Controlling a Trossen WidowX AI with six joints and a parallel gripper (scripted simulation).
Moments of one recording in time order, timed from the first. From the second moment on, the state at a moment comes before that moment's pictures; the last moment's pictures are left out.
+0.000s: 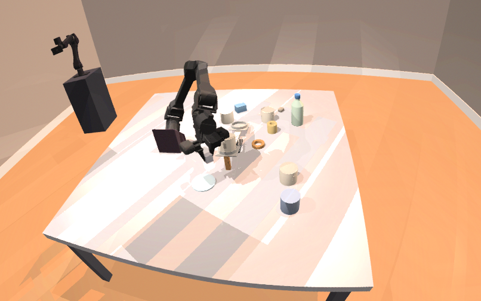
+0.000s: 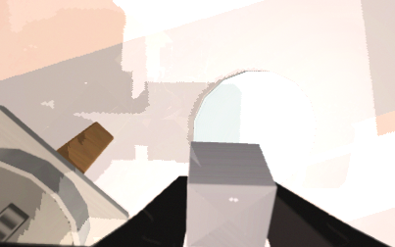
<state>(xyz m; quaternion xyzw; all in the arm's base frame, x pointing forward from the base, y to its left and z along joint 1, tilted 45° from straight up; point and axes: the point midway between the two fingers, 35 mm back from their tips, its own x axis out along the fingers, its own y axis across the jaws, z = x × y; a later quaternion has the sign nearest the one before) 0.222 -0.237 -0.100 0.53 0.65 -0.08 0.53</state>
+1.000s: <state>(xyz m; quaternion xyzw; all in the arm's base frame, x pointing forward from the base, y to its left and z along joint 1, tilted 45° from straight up) 0.198 -0.198 -0.180 0.55 0.66 -0.04 0.52</state>
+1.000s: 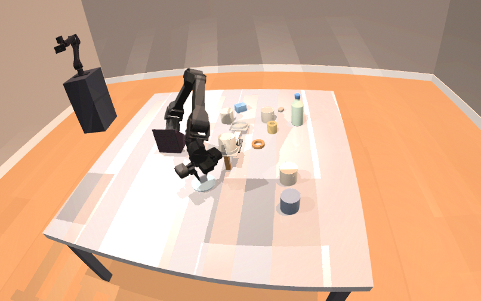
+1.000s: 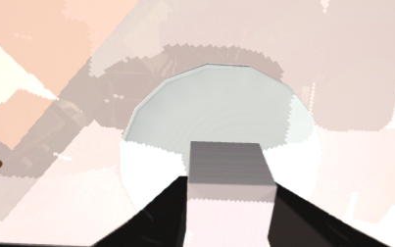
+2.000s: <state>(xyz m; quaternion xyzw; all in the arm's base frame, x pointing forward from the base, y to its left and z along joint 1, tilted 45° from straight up) 0.190 -0.221 -0.156 0.55 0.66 -0.04 0.51</state>
